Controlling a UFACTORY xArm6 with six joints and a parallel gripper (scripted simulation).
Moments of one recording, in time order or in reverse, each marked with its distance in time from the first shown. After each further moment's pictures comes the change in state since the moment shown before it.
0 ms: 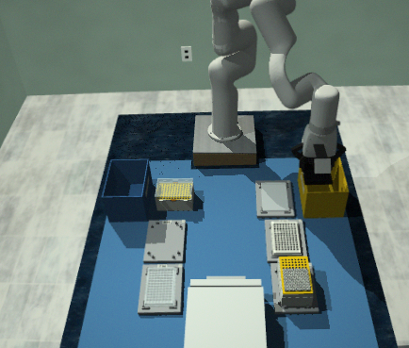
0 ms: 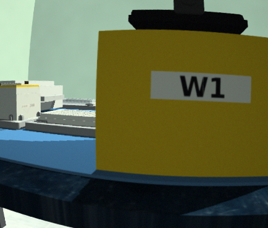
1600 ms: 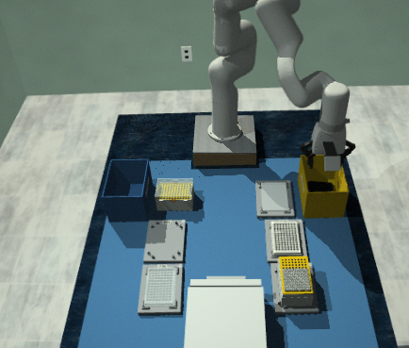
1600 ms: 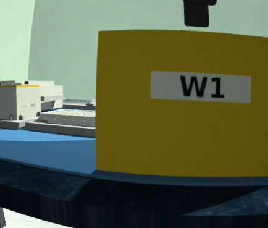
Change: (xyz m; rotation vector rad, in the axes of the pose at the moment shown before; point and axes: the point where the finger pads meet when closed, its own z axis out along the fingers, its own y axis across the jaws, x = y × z) arm -0.010 -0.030 0.000 -0.001 0.000 0.000
